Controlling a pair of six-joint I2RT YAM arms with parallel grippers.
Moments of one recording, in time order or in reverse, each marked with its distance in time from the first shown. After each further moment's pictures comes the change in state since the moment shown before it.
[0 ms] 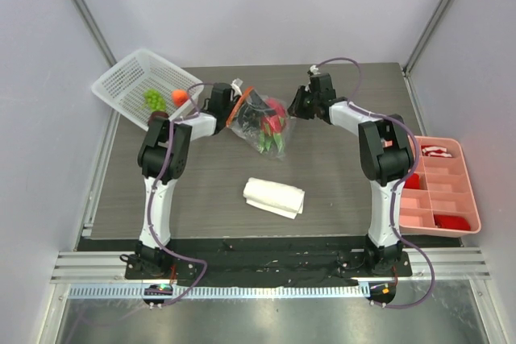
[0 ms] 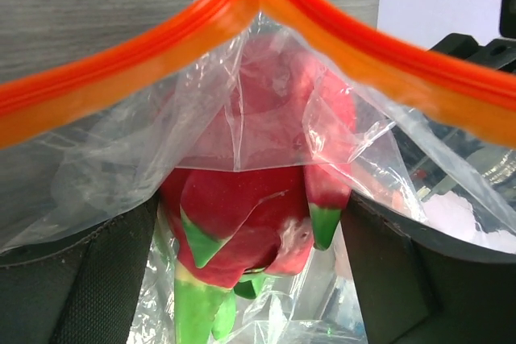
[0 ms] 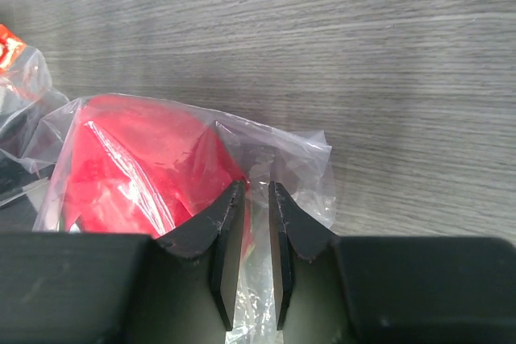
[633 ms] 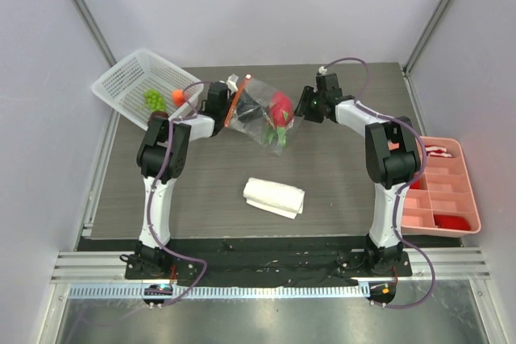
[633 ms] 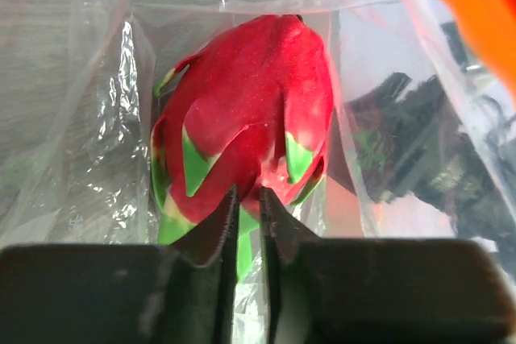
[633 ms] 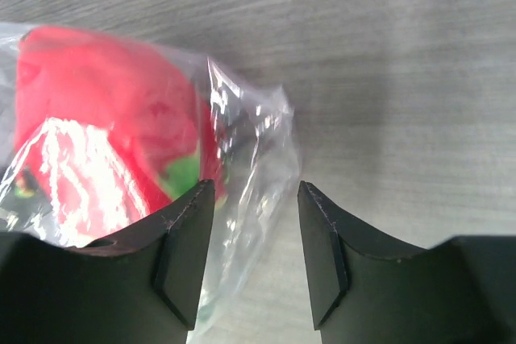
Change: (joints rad) left arm 0.016 0.013 -0.021 0.176 0.003 -0.075; right arm -0.035 -0.042 -0.013 -0.115 0.095 -0.015
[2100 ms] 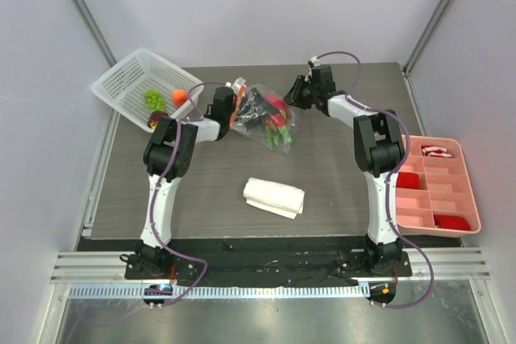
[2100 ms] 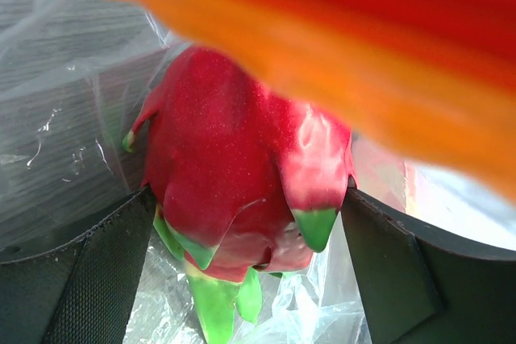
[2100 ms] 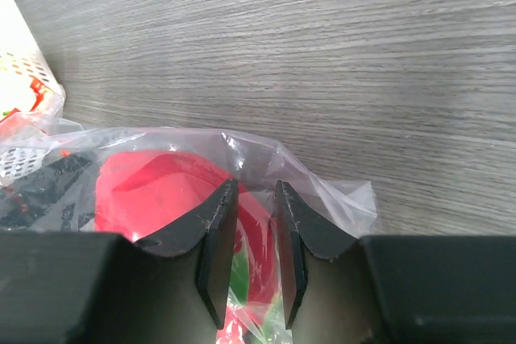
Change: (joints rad) left arm -0.035 0.054 0.002 0.084 -0.030 0.086; right arm 0.001 0.199 0.217 0.142 -0.190 0.053
